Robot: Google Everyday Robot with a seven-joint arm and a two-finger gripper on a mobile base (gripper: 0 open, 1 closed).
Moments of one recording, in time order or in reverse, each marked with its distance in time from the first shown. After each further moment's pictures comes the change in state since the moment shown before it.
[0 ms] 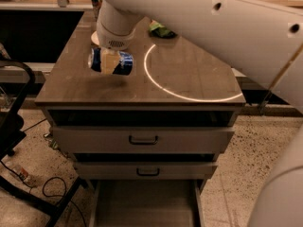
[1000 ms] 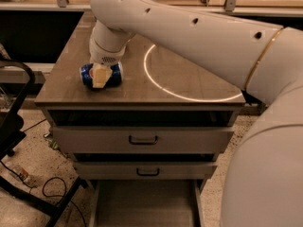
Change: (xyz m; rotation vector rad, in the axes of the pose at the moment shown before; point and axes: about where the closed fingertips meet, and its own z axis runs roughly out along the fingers) arm -0.020 0.026 0.058 -0.095 -0.073 -0.036
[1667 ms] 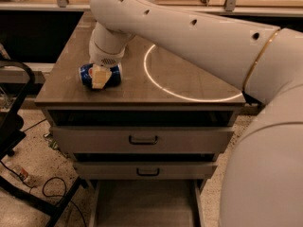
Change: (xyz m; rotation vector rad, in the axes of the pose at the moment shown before) arm -0.002 0.001 0.004 -0.007 -0.011 0.002
